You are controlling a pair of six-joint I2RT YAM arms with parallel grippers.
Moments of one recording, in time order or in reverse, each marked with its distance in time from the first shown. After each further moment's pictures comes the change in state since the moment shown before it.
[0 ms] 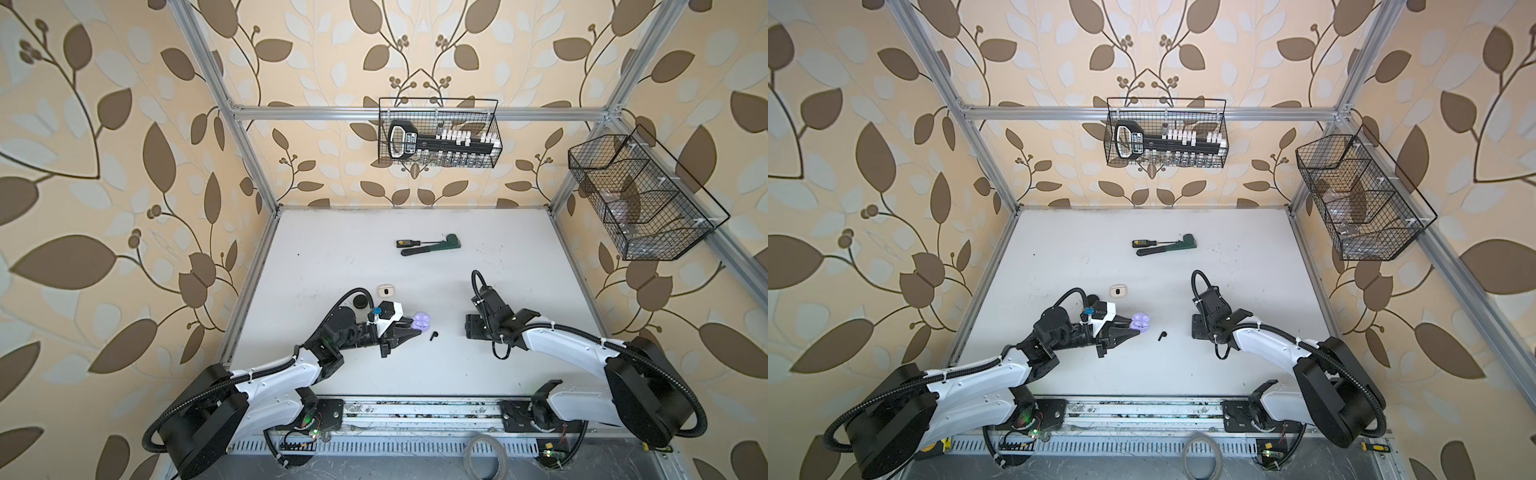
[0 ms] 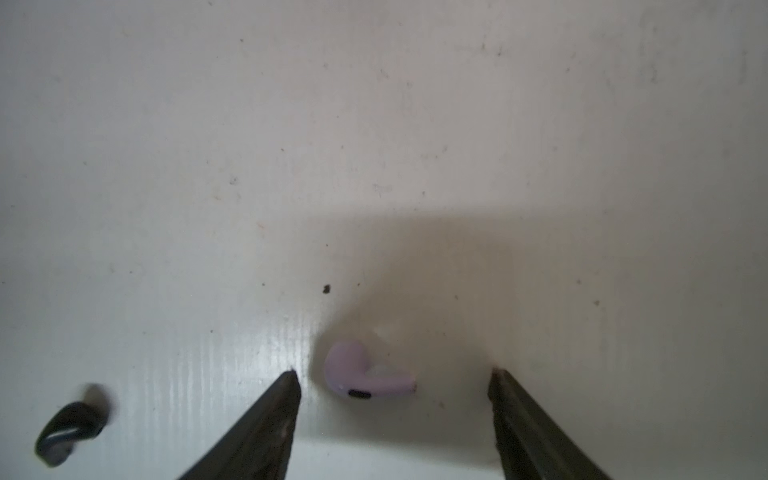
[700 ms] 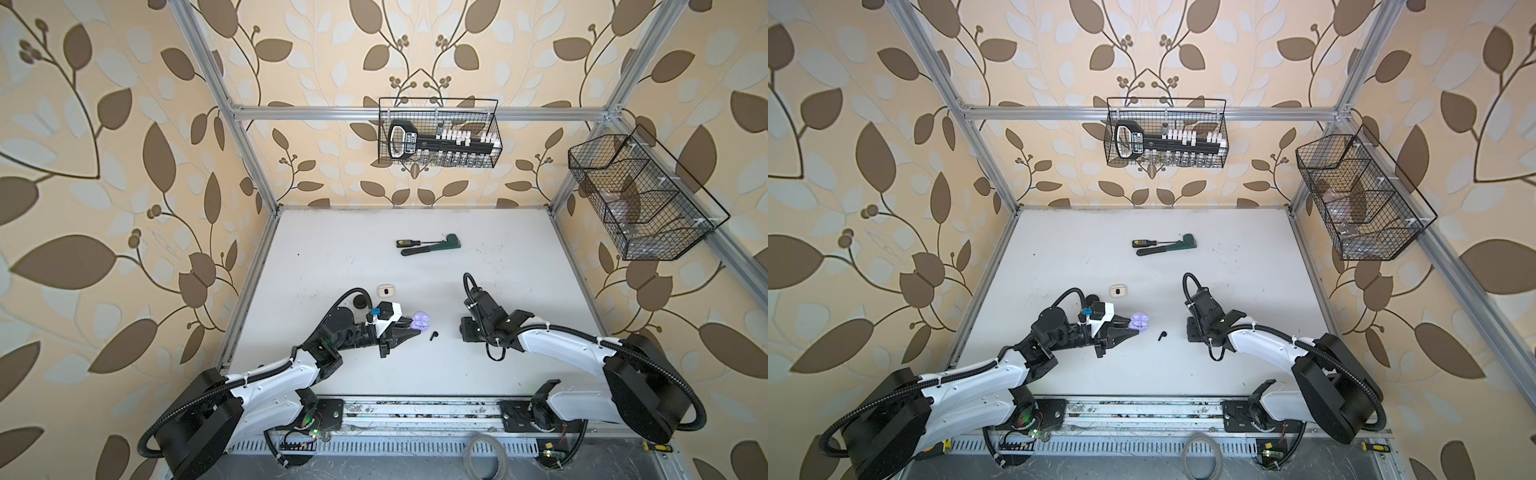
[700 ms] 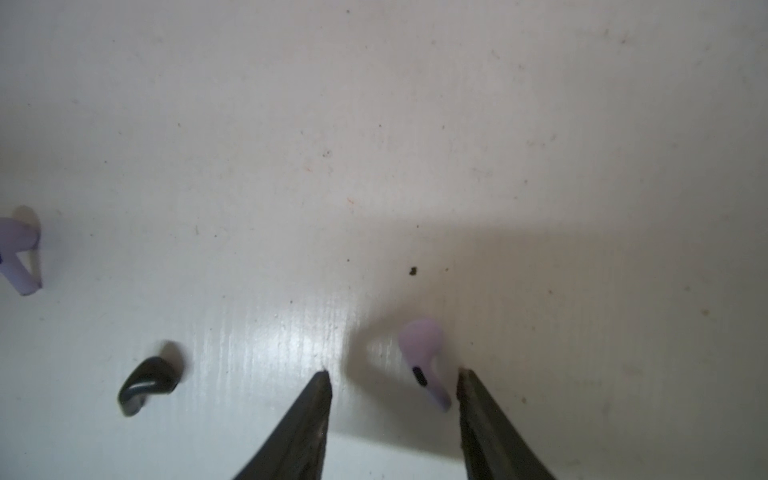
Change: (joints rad) left arm 0.000 -0.036 0.000 -0.021 0.000 0.007; right arm 0.085 0.006 0.011 0.015 -0.031 0.009
